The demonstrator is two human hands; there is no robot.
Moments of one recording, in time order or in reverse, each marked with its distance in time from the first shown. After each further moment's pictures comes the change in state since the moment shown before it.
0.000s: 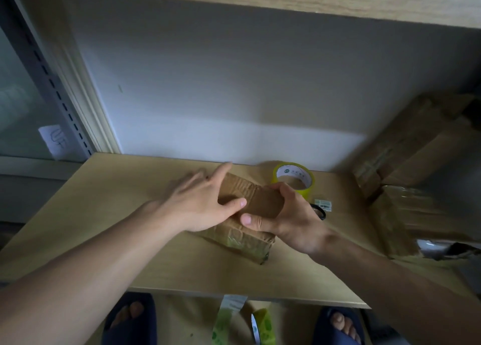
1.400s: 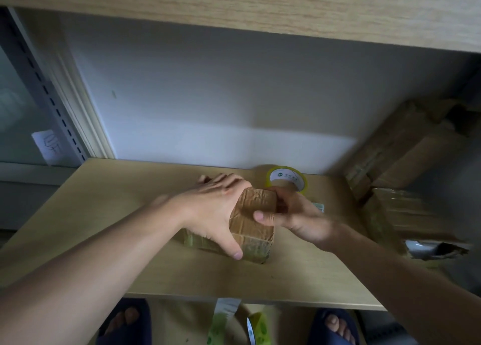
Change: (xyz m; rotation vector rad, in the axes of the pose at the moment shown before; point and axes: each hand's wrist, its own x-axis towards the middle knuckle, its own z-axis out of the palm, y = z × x) left_hand 0.019 0.018 -0.009 0.116 -0.235 0.402; right_hand 0.032 0.033 -0.027 0.219 -0.234 -0.194
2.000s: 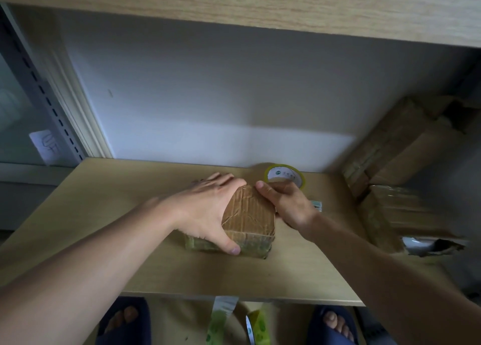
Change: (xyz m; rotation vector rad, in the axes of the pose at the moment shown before) left_hand -0.004 -0.004 0.006 -0.054 0.067 0.012; right_hand 0.011 -0.019 0.014 0.037 0.228 0.131
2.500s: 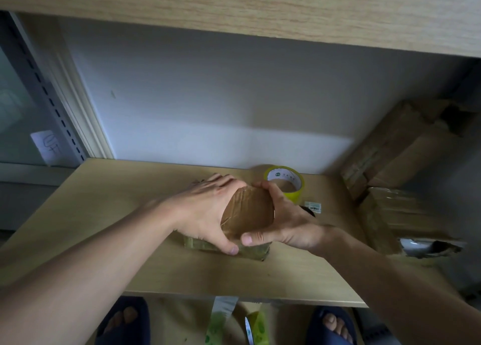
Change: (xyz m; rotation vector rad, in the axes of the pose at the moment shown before) left_hand -0.002 -0.002 0.003 -0.020 0.052 0.036; right_hand -0.022 0.003 -0.006 -0.218 -0.265 -0.033
